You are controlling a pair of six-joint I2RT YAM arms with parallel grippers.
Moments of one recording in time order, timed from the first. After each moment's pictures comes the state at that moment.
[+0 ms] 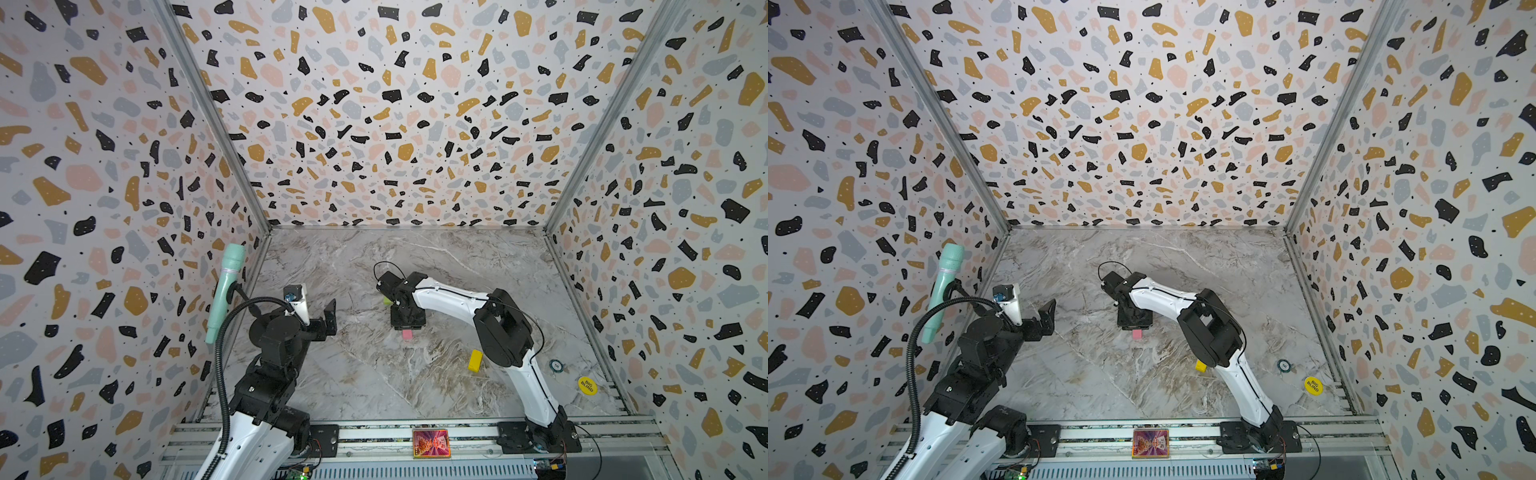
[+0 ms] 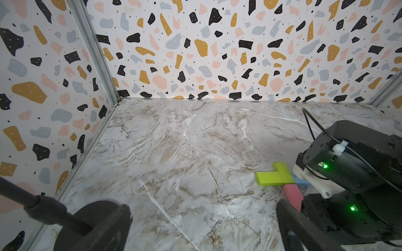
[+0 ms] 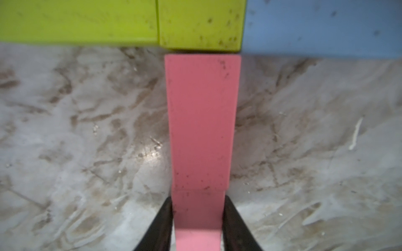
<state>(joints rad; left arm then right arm) -0.32 0.51 0.55 -0.36 -0.24 -0.14 0.88 2.24 1.78 -1.00 0.05 0.81</state>
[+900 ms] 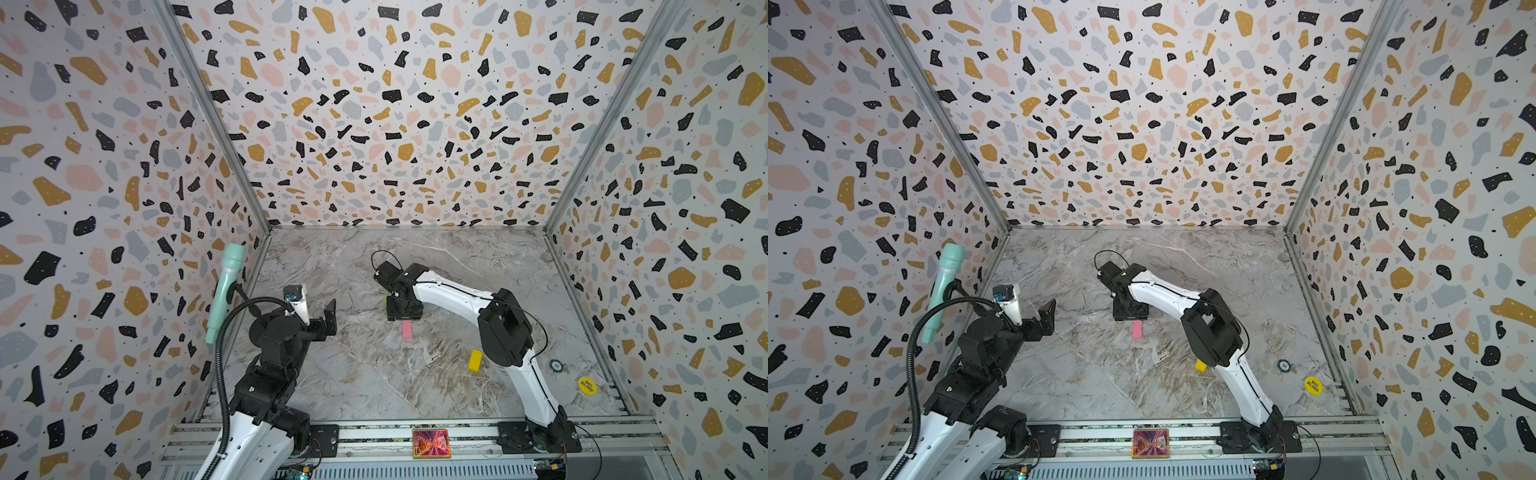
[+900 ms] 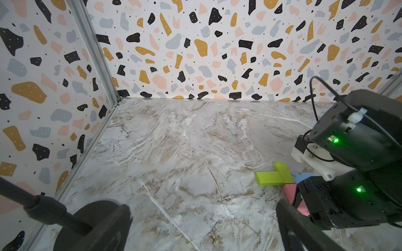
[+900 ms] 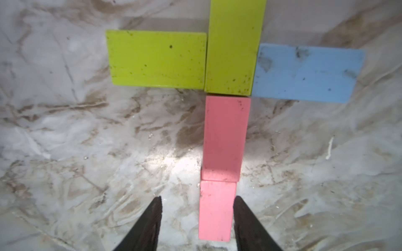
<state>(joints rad) -0.32 0.51 0.55 -0.36 -0.24 -0.14 0.88 2.23 1.93 -1.07 0.06 0.79</state>
